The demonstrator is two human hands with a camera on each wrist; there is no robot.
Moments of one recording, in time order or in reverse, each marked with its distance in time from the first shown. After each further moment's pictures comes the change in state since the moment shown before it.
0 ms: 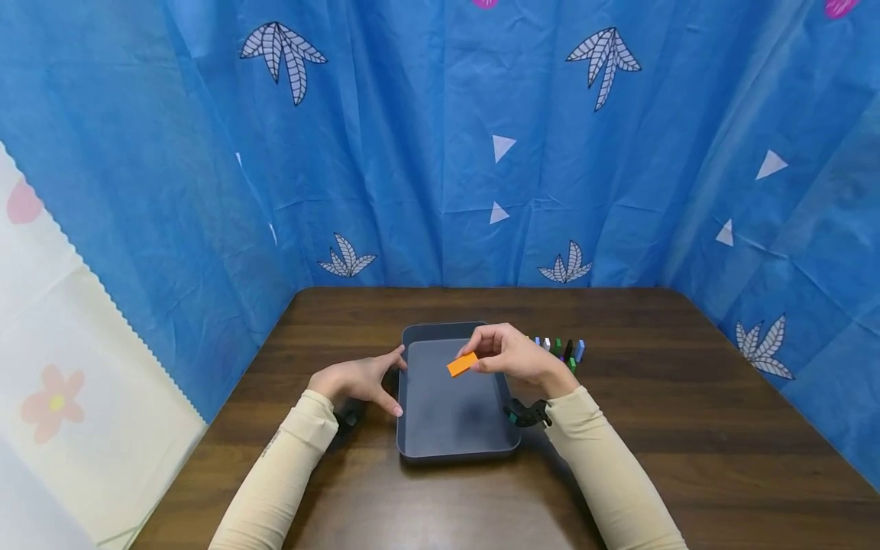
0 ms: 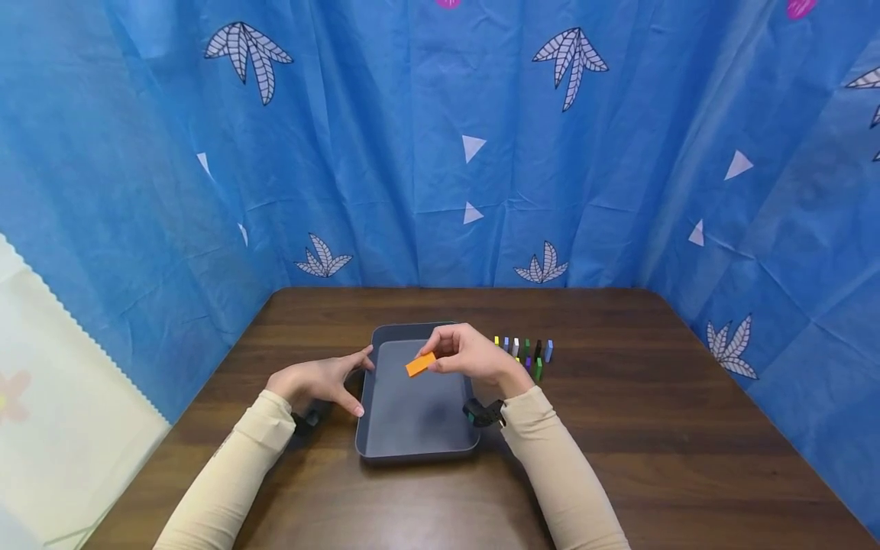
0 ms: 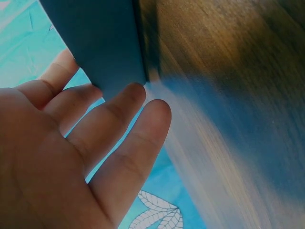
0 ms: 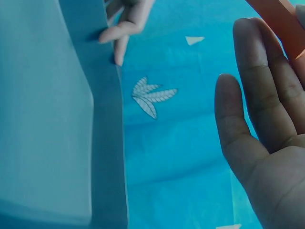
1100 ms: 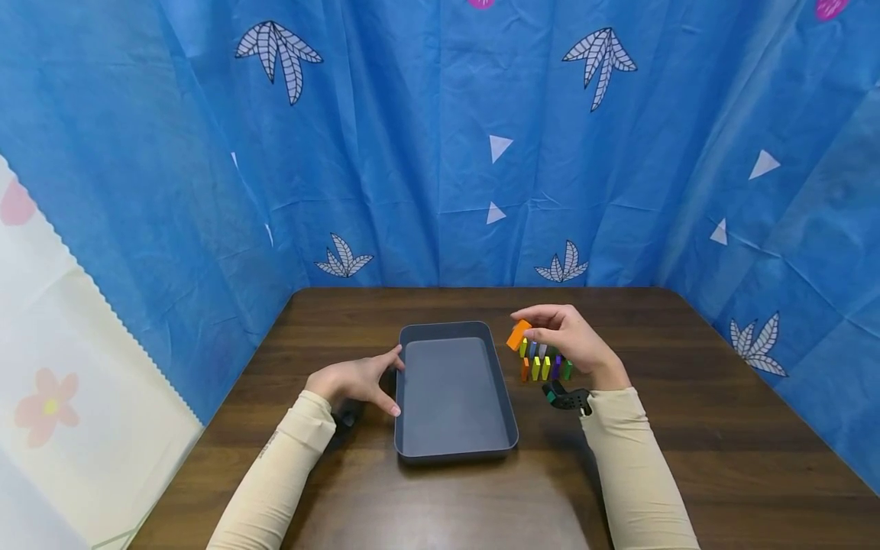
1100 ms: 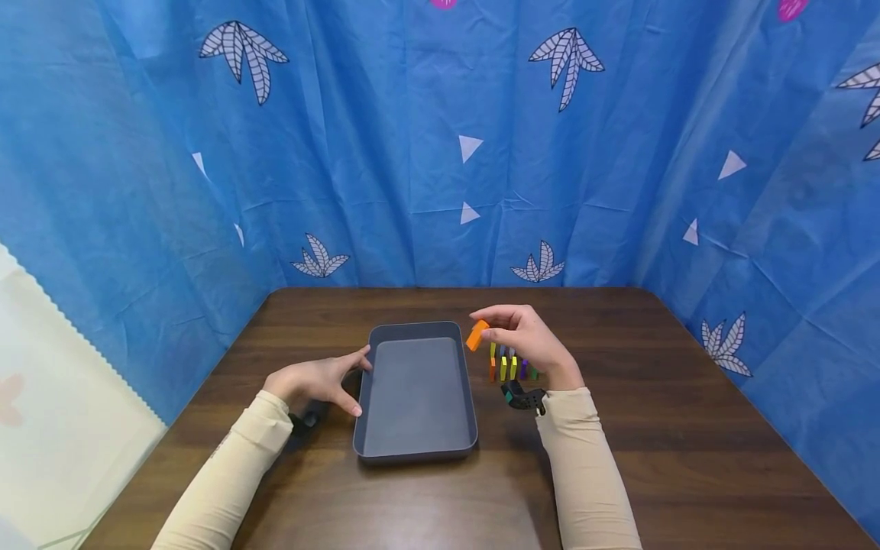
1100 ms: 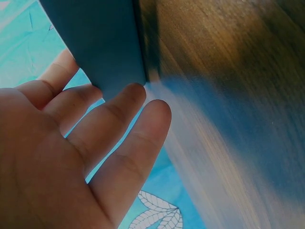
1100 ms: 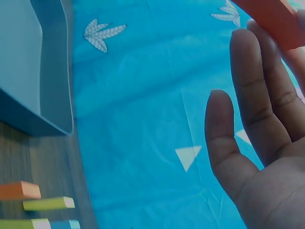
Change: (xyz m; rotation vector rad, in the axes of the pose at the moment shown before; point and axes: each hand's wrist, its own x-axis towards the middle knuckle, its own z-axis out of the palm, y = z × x) left_hand 0.002 -0.005 0.000 -0.008 -0.003 -0.009; right_hand -0.053 -0.011 -0.055 -0.126 0.308 -0.035
